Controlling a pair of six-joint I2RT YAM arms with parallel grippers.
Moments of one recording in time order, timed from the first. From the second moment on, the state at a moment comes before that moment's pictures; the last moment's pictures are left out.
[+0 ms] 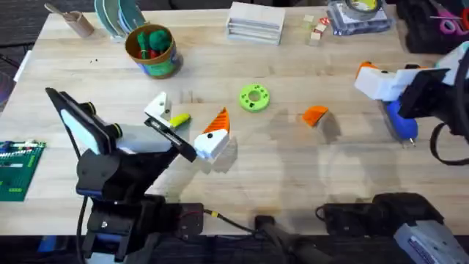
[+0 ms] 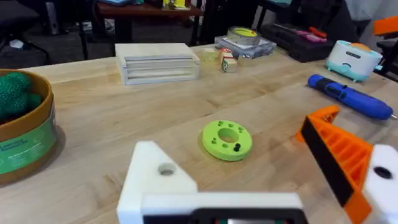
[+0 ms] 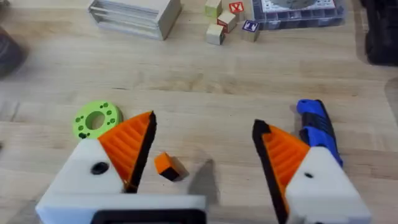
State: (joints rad) left arm -0.08 0.01 0.01 -0.05 0.56 -0.14; right arm 0.00 0.59 0.72 -0.65 -0.11 0.03
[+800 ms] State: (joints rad) left arm -0.08 0.01 0.01 -0.07 0.86 -0.14; right arm 0.00 0.59 0.72 -0.65 -0.11 0.03
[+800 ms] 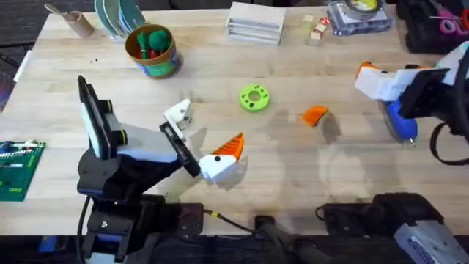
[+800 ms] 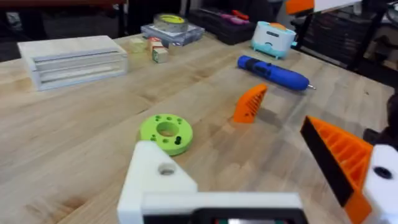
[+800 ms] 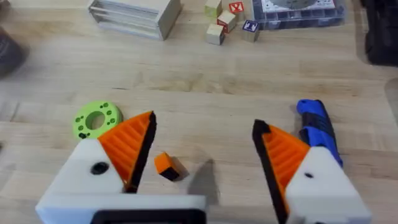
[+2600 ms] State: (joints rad) left arm -0.08 0.01 0.01 -0.08 0.92 -0.03; right arm 0.25 1.29 1.01 -1.03 -0.06 -0.15
